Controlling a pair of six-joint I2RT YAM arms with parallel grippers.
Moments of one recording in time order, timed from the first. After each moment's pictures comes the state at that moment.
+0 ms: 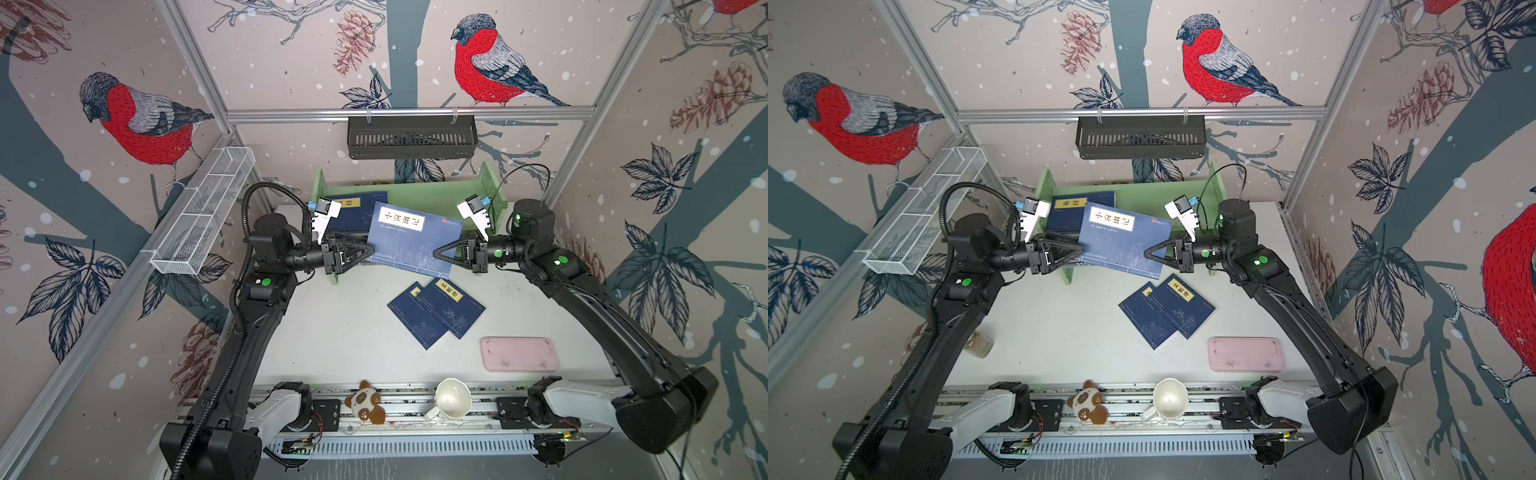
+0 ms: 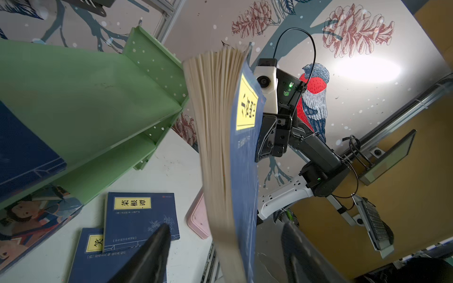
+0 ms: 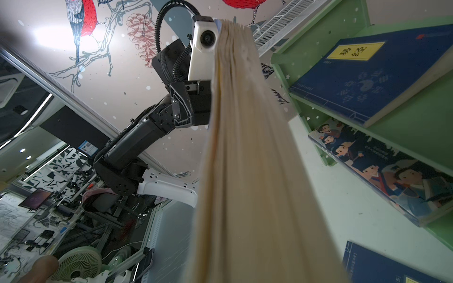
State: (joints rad) left arm -0.11 1.08 1.09 -0.09 1.29 -0.58; right arm 0.48 1.25 1.29 -0.31 -1.11 0.38
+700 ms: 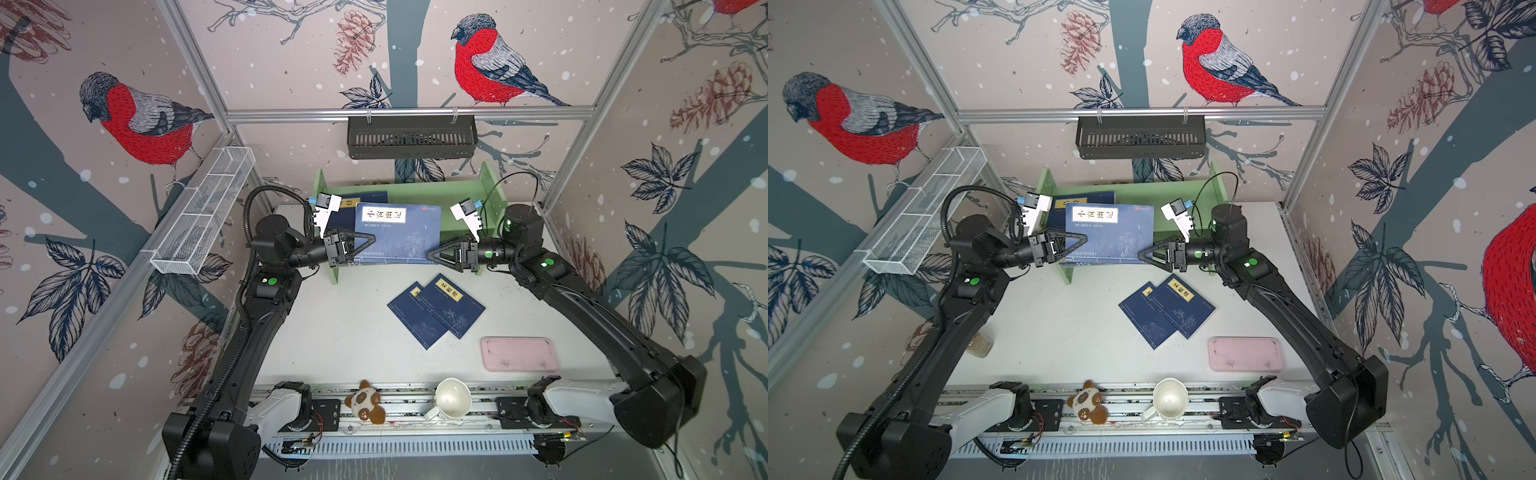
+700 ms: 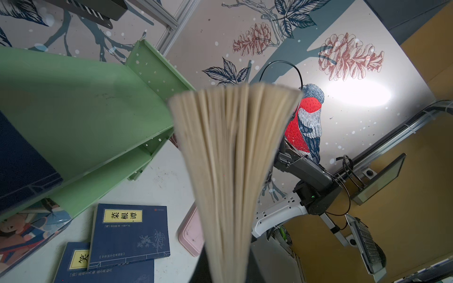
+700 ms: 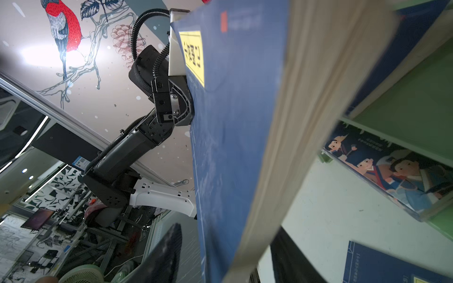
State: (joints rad) left arm -0.12 1.09 1.05 0.13 1.20 -0.79; right arm 0.49 1.24 1.16 -0.10 -1.05 0.53
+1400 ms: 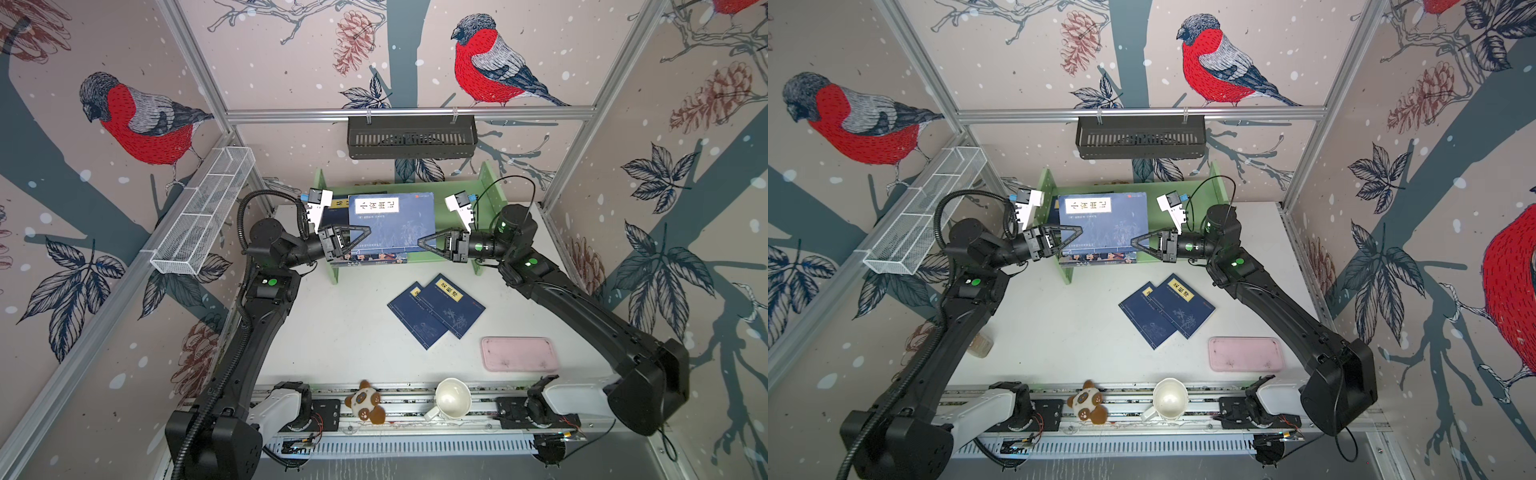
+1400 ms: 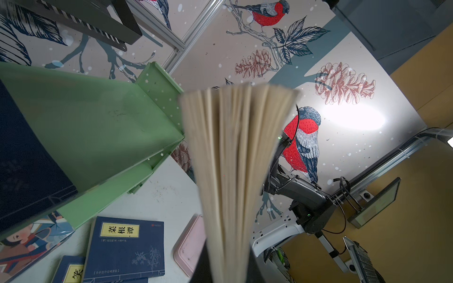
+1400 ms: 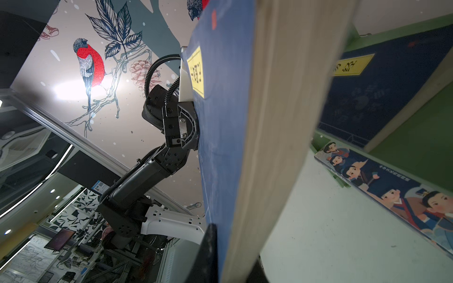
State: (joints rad) left arm -0.11 1.10 1.02 0.30 1.17 -0.95; right arm 0.53 1.33 1.16 0.19 -1.01 0.76
